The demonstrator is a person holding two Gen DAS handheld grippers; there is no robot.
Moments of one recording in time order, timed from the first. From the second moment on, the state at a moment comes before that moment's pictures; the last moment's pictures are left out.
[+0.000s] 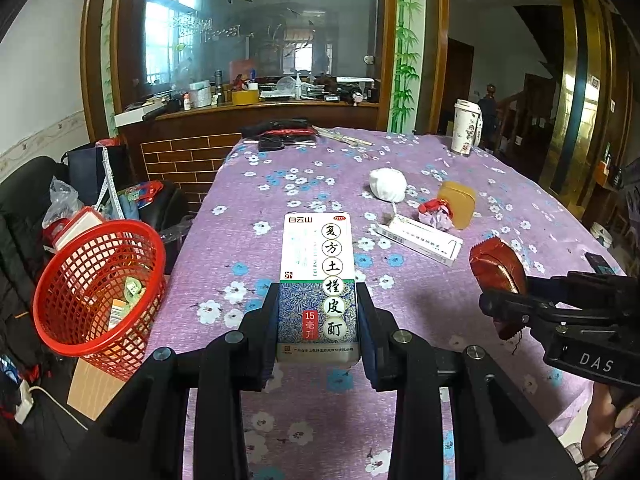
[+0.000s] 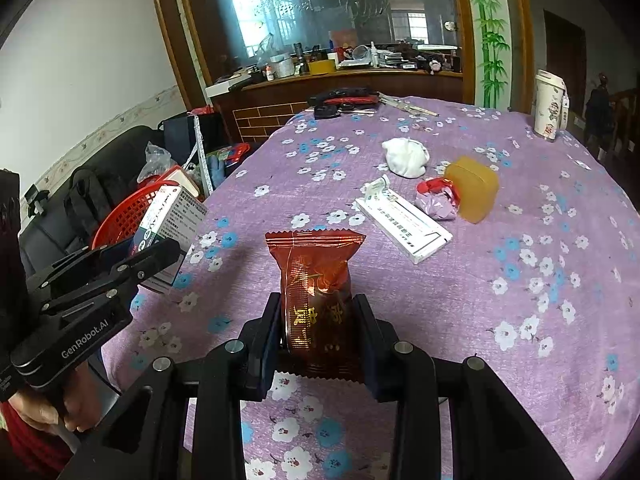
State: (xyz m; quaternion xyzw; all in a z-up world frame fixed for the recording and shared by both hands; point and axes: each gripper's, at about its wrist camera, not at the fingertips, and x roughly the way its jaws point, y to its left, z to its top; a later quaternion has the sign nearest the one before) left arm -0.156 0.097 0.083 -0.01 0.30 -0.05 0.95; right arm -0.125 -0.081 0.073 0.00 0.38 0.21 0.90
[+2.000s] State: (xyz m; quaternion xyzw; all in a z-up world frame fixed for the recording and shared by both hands) left arm -0.095 0.155 0.087 -0.04 0.35 -0.05 0.94; right arm -0.003 -0.141 0.097 0.06 0.39 0.15 0.91
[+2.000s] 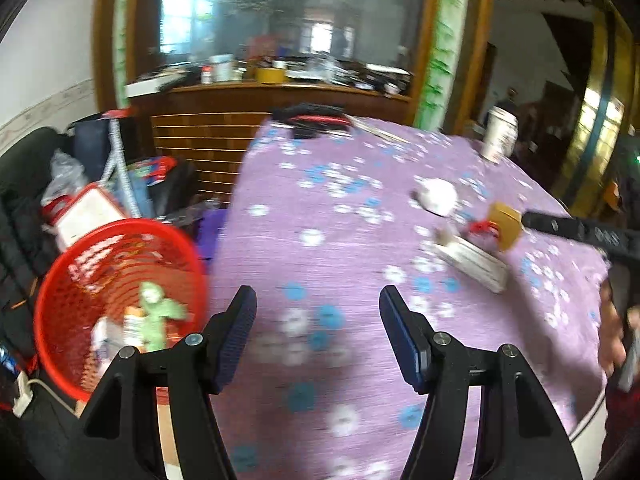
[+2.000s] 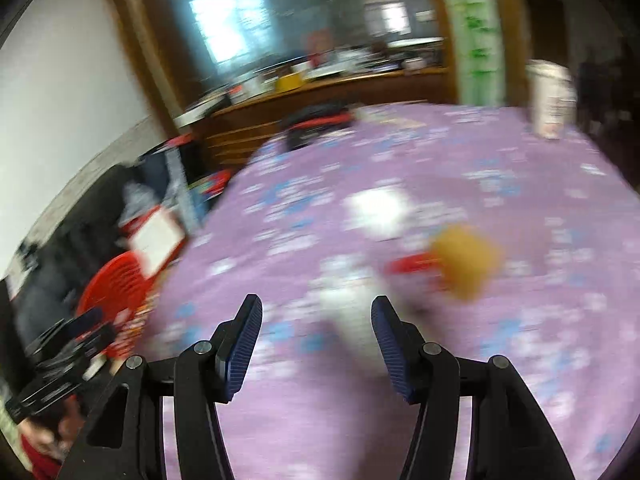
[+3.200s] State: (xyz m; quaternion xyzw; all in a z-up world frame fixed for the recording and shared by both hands) left arm 0.015 0.004 0.037 -0.11 0.49 -0.07 0.86; right arm -0.011 -0.219 0.082 0.15 0.36 0.23 0.89
